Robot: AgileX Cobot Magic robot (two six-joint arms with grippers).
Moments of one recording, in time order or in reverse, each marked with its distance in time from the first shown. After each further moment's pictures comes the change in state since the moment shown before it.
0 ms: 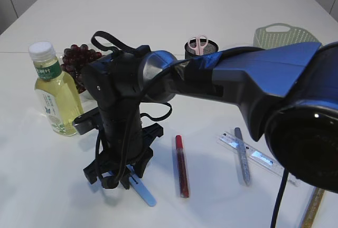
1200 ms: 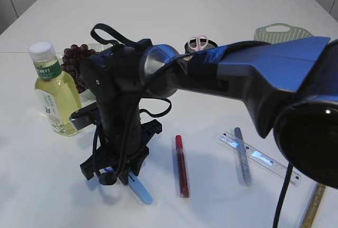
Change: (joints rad) left arm 0.000 0.000 0.000 0.000 0.000 0.002; right arm 0.002 -0.021 0.000 0.004 0.000 0.000
